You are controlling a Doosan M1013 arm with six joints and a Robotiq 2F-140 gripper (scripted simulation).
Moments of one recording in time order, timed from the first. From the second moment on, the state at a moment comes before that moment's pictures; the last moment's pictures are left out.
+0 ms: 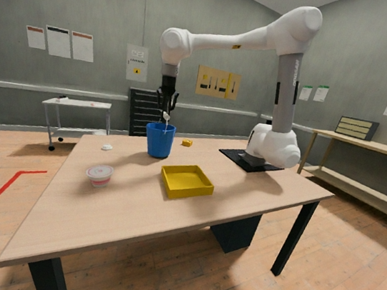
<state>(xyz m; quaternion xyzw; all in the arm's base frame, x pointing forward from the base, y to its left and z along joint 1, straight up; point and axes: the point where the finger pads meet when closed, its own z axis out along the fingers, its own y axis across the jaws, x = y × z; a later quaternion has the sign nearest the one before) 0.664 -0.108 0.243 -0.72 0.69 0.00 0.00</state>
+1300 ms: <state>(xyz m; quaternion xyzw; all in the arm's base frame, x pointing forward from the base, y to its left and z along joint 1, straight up) 0.664 -0.108 0.302 -0.72 0.69 0.00 0.00</state>
